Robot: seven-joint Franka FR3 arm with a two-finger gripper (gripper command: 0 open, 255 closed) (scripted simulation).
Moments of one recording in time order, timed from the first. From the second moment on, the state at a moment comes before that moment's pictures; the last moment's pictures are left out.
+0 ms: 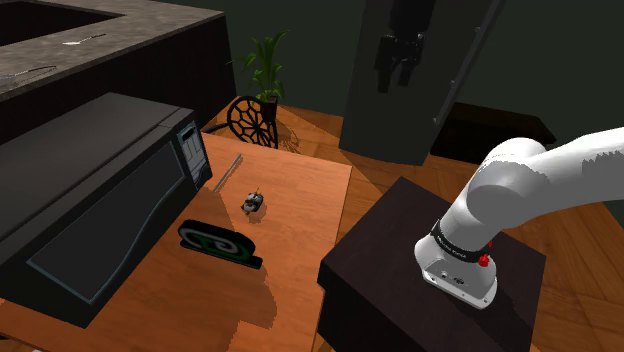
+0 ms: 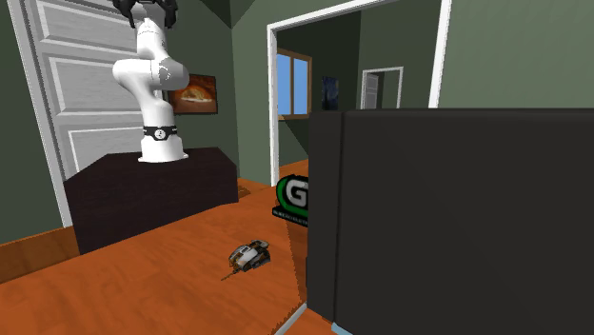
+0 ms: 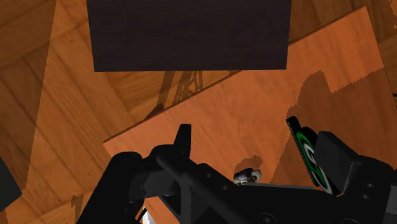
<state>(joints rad) -0.02 -0.75 0.02 -2.32 0.12 1.44 0.04</state>
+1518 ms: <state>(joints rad) 0.09 -0.21 0.32 -2.36 0.12 2.07 0.18</state>
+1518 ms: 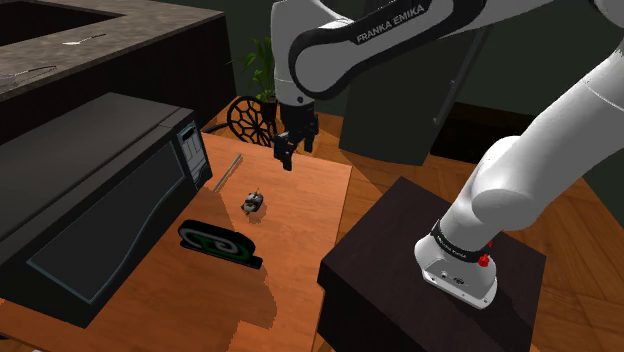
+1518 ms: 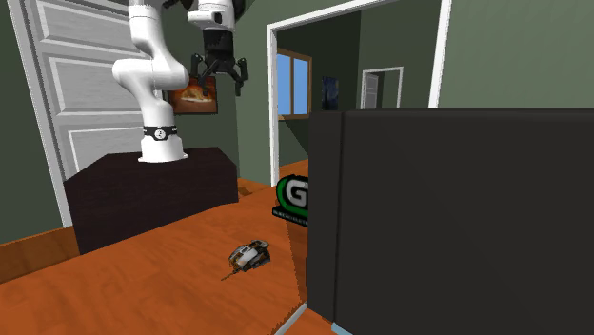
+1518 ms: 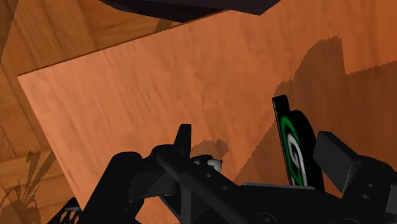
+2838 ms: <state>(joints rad) 0.30 0.56 0.35 -1.88 -0.30 2.31 0.48</state>
